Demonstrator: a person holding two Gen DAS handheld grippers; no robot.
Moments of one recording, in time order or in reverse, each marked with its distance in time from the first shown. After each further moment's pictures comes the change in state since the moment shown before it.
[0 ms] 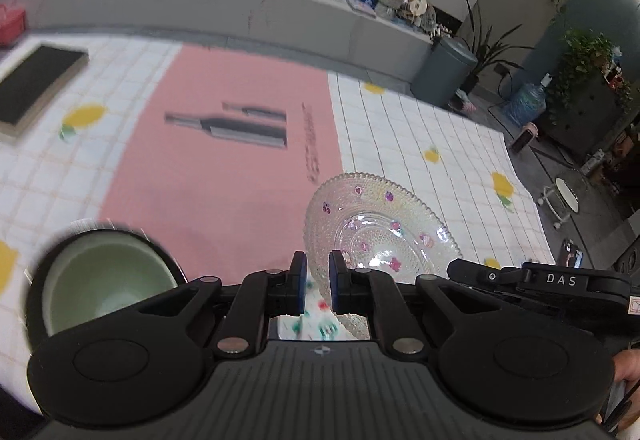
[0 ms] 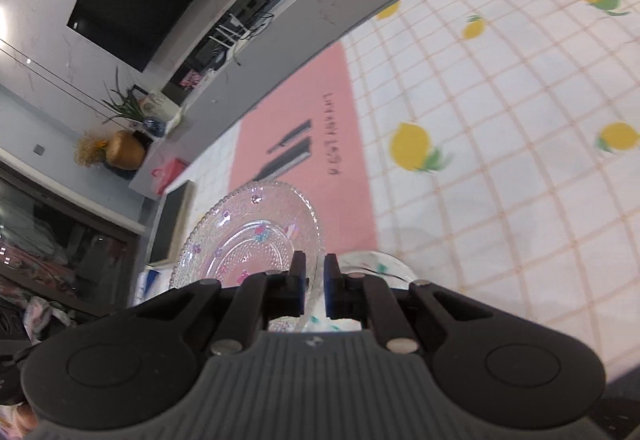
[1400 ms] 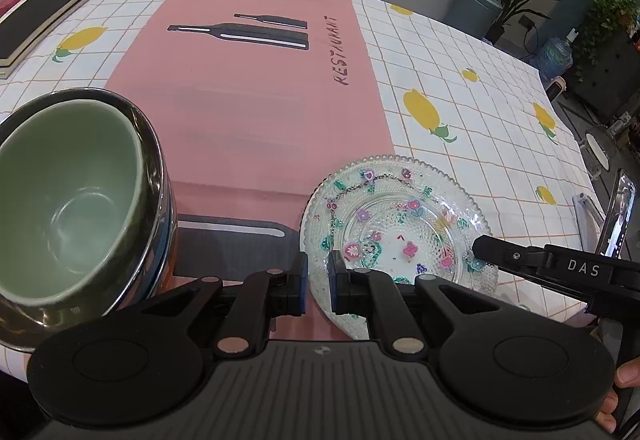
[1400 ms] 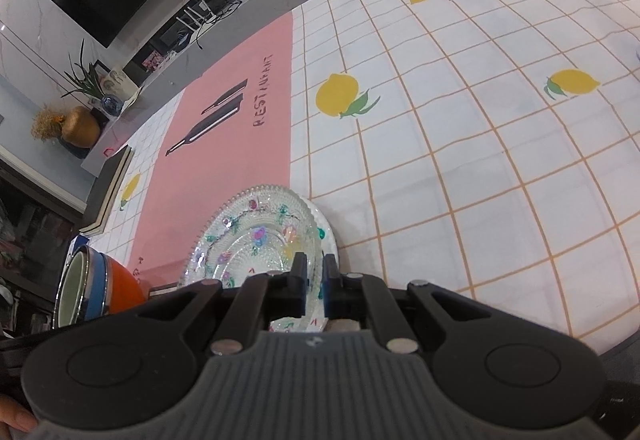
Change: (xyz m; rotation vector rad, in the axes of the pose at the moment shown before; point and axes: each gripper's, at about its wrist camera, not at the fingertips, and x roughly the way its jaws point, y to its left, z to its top) left arm 0.050 0.007 -0.056 0.028 0.108 0.089; right arm 0.036 -0.038 -0.046 -0.089 -0.014 -0.131
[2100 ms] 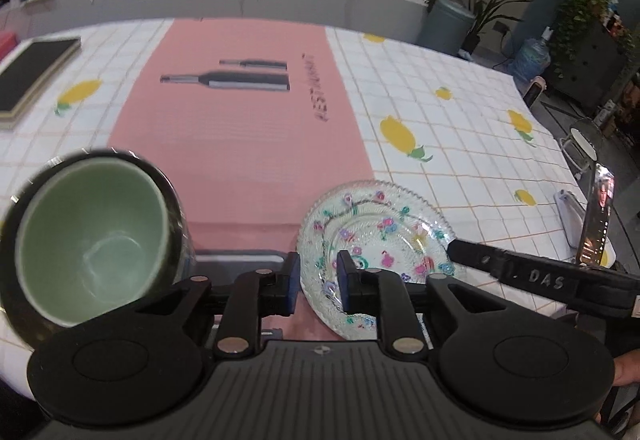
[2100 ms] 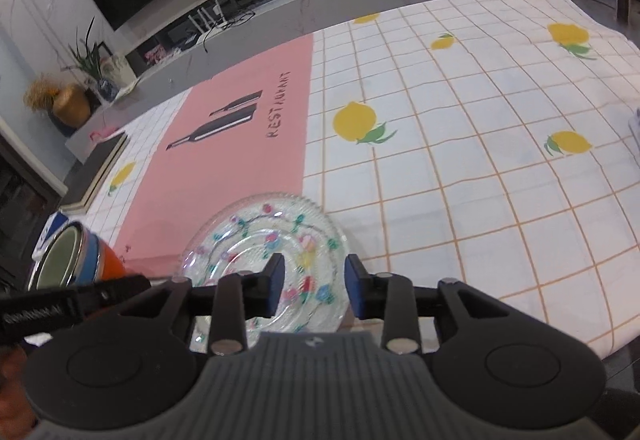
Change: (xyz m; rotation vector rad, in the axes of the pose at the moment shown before) left arm -0.040 -0.007 0.002 0.107 -0.097 -0.010; right arm -0.014 0.039 -0.014 -0.165 -0.069 -0.088
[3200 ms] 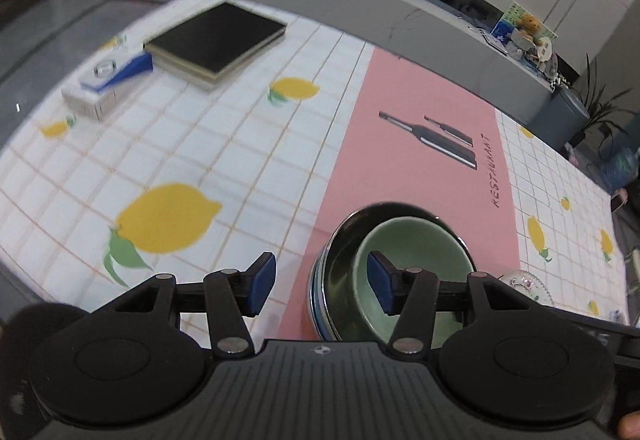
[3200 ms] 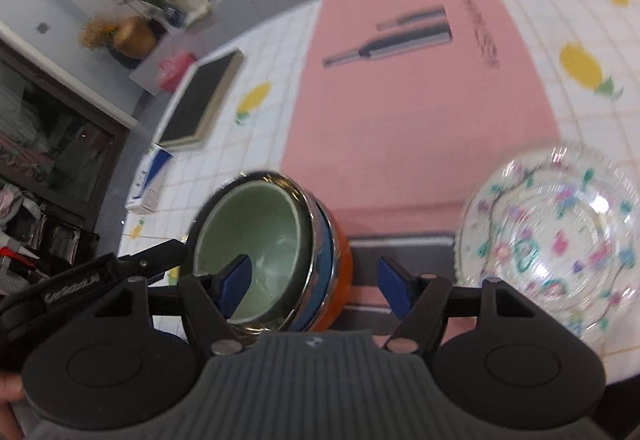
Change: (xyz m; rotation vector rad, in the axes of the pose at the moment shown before) left arm -0.065 0.165 0.008 -0.395 -0.024 0.176; right arm 0.067 0.168 0.013 0.022 0.307 0.192
